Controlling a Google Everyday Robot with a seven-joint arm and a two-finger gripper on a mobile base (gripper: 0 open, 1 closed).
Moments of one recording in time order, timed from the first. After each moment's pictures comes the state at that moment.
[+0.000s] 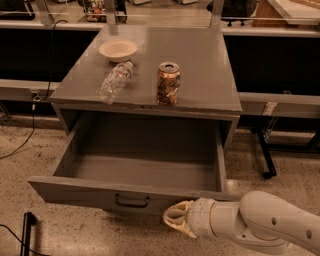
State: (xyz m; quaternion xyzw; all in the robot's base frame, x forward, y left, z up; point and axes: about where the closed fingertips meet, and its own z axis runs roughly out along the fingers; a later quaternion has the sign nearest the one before) arm 0.391 -0.034 0.617 -0.57 0.68 0.21 0.40
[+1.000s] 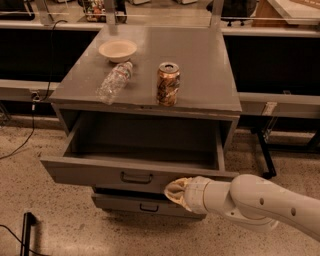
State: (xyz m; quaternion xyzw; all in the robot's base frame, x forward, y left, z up) arm 0.465 -0.041 0.620 -0.57 0.68 0.13 0.44
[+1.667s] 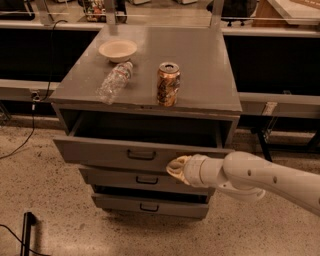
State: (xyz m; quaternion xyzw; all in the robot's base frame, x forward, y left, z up) arm 0.552 -0.051 0.617 -0.55 0.69 0.10 0.46
